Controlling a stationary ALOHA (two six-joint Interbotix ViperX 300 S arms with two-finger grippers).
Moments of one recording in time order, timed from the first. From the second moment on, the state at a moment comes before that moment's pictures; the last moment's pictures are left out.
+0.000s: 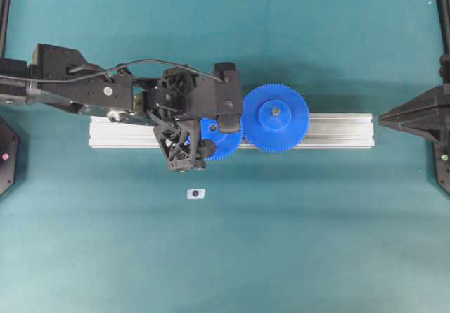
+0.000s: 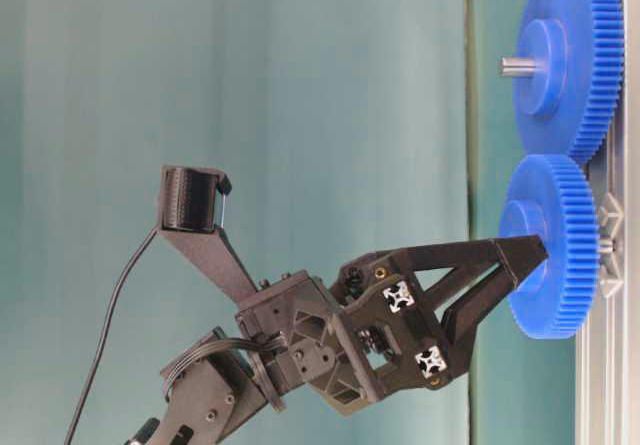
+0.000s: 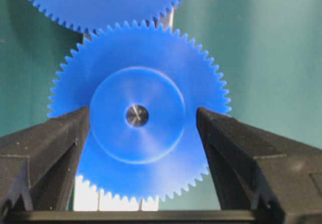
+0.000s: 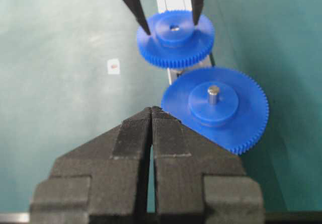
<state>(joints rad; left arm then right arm) 0.07 0.06 0.46 0.02 0.29 0.02 -0.05 -1.12 1.18 0.03 0.28 0.11</state>
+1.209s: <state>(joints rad) 0.08 -0.11 0.61 0.02 0.15 -0.08 -0.05 -1.12 1.19 0.03 0.27 0.11</state>
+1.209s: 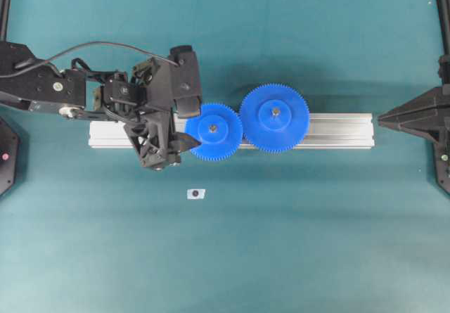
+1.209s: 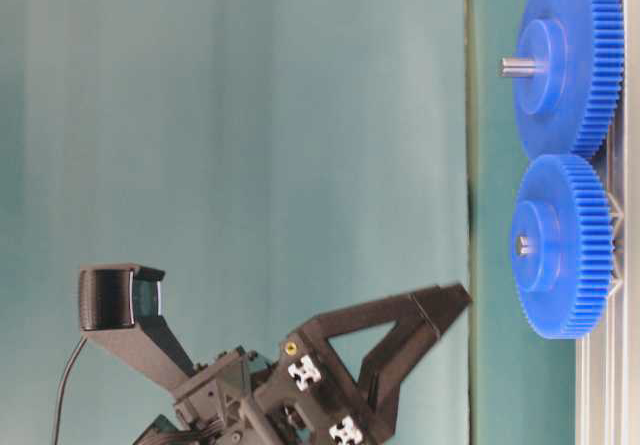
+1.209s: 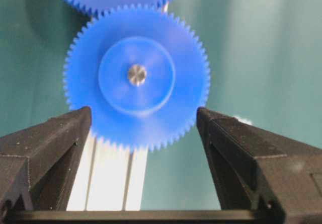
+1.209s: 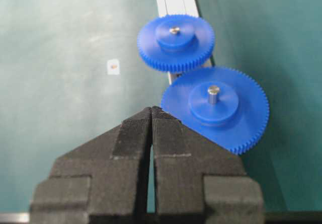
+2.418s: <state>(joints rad) -0.04 -0.13 0.60 0.02 0.12 -0.31 -0.05 -1.12 1.19 0.03 0.26 0.14</state>
